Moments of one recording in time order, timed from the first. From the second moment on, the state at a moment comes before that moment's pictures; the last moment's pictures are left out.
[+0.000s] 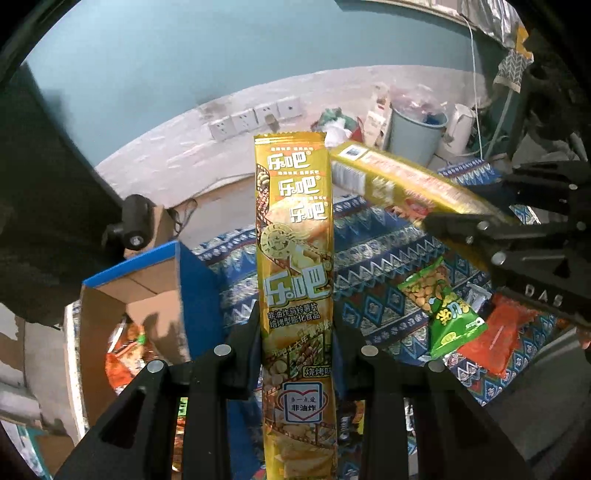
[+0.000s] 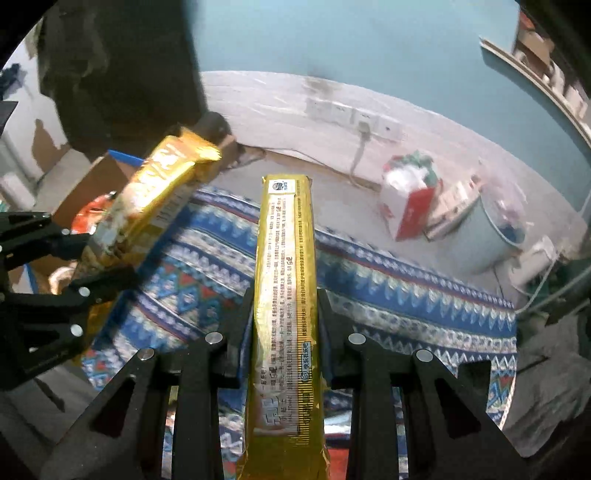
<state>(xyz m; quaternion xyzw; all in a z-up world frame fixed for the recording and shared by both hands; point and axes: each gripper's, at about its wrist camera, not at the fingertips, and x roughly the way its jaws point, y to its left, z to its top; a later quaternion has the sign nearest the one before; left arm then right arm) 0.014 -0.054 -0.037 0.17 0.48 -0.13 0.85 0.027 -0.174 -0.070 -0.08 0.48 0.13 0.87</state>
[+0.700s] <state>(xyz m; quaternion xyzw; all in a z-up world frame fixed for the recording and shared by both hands) 0.007 0.065 -0.021 0.09 0.48 -0.05 0.87 0.040 -0.054 -0.048 -0.10 0.46 0.22 0.85</state>
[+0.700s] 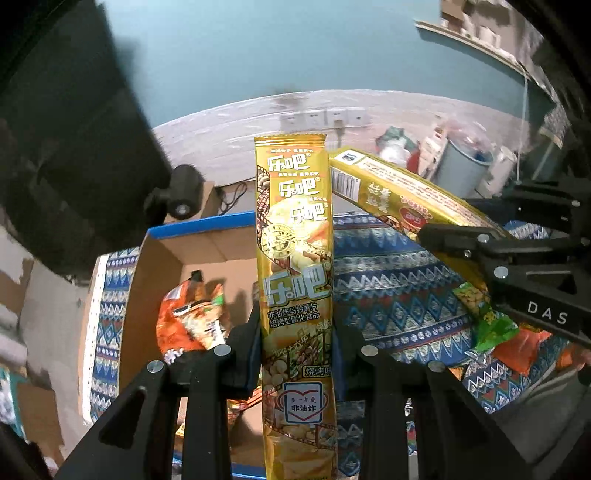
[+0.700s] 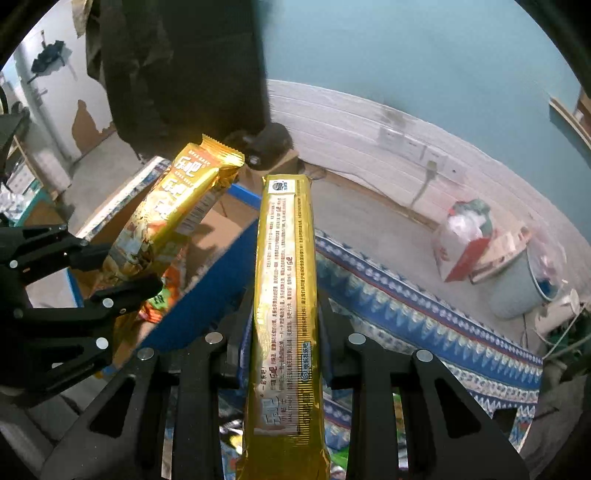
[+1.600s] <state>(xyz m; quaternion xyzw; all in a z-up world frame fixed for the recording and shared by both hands) 0.038 0.189 -0.082 0.02 0.54 0.05 0.84 0.078 0.070 -0.092 -0.11 0.51 0.26 0.81</state>
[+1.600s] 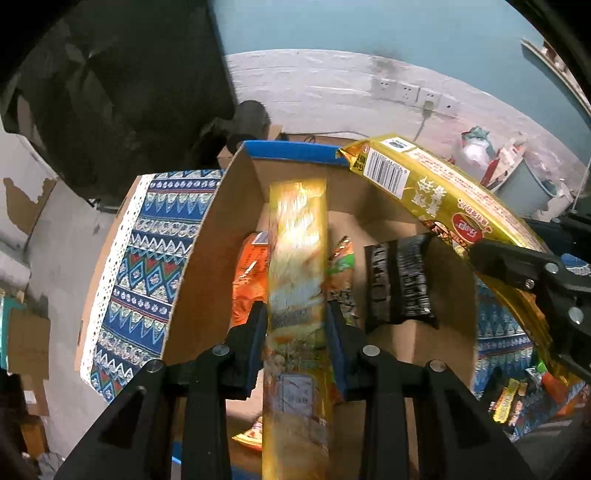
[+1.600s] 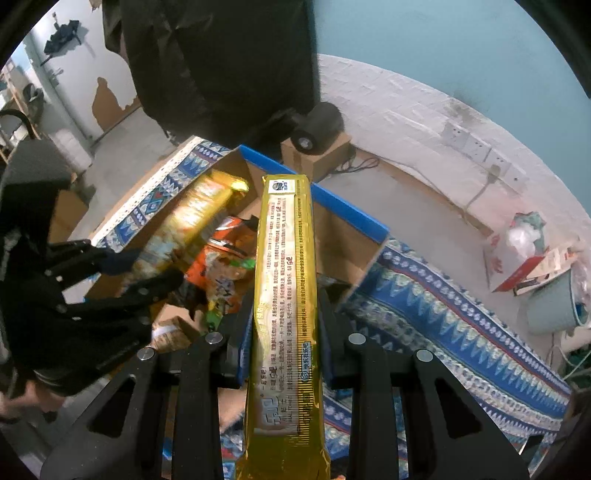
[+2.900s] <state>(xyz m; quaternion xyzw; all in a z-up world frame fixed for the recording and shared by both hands) 0.005 0.141 -0.059 0.06 0.54 0.01 0.84 0.063 0.035 -0.096 -0.12 0.52 0.23 0.82</state>
